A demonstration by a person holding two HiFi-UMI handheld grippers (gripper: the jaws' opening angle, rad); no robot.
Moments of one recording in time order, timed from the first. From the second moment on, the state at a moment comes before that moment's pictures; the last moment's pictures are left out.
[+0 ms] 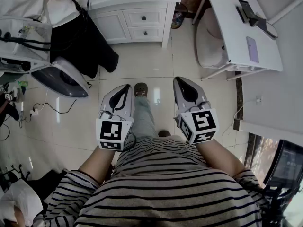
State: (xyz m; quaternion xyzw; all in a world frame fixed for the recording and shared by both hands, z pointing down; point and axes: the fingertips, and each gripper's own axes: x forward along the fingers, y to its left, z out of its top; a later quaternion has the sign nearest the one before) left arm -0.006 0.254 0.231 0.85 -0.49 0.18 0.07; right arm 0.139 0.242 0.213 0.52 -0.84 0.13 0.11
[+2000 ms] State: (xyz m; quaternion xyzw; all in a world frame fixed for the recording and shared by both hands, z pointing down) left arm -0.110 -0.094 0.491 0.79 -0.56 0.16 0.19; right arm 0.016 -0.250 0.574 0.59 -0.77 0.15 0.20
